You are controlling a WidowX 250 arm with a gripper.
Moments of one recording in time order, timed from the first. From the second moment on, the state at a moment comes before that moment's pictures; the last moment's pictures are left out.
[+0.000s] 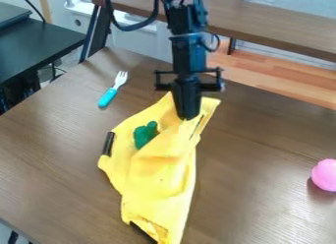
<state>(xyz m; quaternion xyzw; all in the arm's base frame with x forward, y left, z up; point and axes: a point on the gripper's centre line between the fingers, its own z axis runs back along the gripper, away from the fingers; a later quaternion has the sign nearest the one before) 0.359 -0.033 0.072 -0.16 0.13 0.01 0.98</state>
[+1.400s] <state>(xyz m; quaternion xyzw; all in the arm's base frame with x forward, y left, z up) 0.412 -0.114 0.049 -0.39 0.27 0.22 0.85</state>
